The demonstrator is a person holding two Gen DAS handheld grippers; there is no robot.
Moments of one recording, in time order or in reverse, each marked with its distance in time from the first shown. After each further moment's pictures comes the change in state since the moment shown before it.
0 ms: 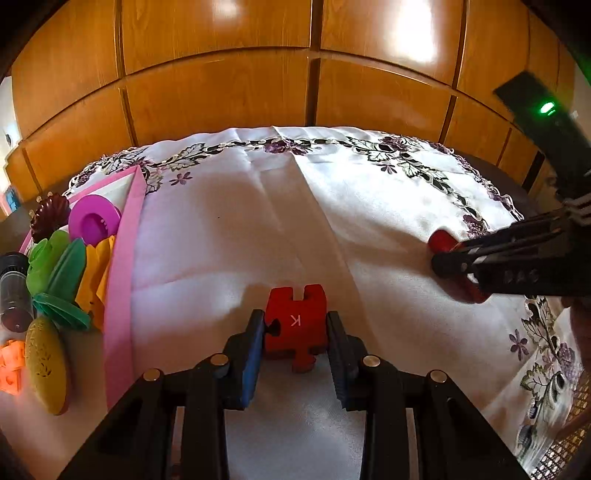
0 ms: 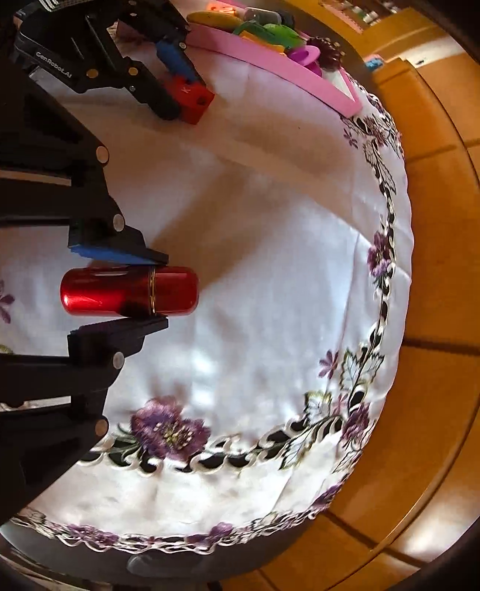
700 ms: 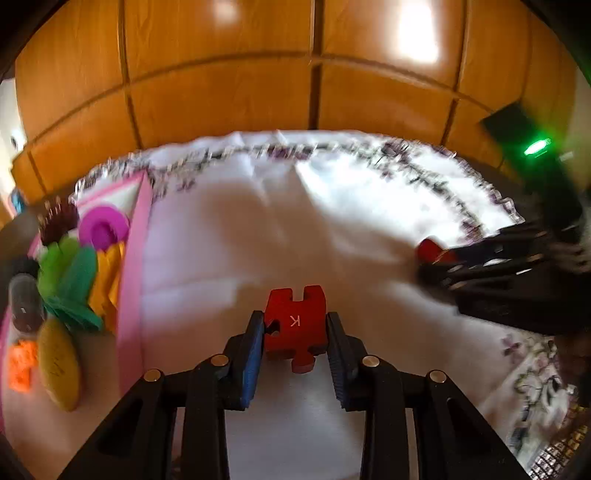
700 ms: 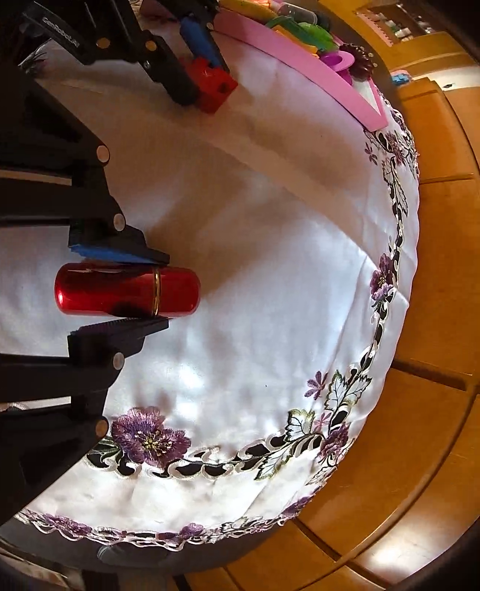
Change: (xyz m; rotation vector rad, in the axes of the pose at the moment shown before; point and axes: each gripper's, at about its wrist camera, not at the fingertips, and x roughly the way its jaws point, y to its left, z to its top) left arm -0.020 -0.008 0.007 0.010 -0.034 0.009; right arm -0.001 0.014 -0.007 -0.101 -0.058 -0.045
